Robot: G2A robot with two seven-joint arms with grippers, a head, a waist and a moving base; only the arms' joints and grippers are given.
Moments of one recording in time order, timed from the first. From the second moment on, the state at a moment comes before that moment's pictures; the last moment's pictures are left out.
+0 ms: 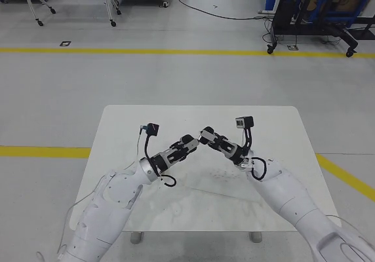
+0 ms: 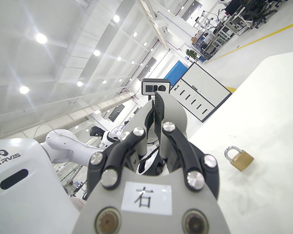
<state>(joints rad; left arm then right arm) 1.26 -1.27 -1.13 -1.54 0.13 -0.42 -0.52 -0.99 -1.21 0.85 -1.00 0.53 -0.98 0.63</state>
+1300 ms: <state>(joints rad) 1.27 -1.27 -1.13 -1.55 0.13 -0.39 -0.48 -1.01 -1.24 0.90 -0.99 0.51 -0.97 0.69</state>
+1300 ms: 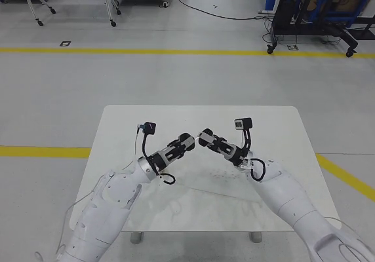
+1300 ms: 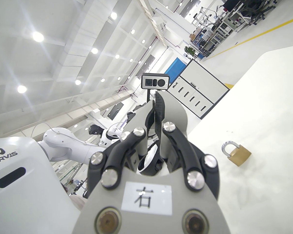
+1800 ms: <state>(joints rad) 1.26 -1.26 -1.13 -1.54 0.12 -0.40 -0.48 -1.02 -1.24 0.91 -1.00 0.50 -0.96 0.71</state>
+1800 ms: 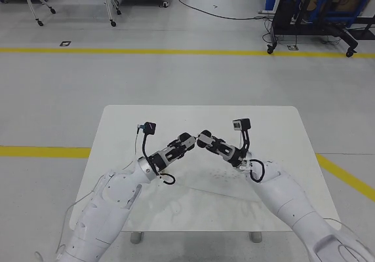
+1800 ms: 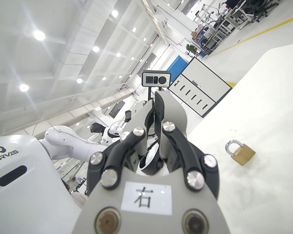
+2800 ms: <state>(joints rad) 1.27 -1.25 -1.16 -1.57 0.24 -0.38 -0.44 -1.03 -1.25 0.93 -1.03 0.47 -0.94 0.71</state>
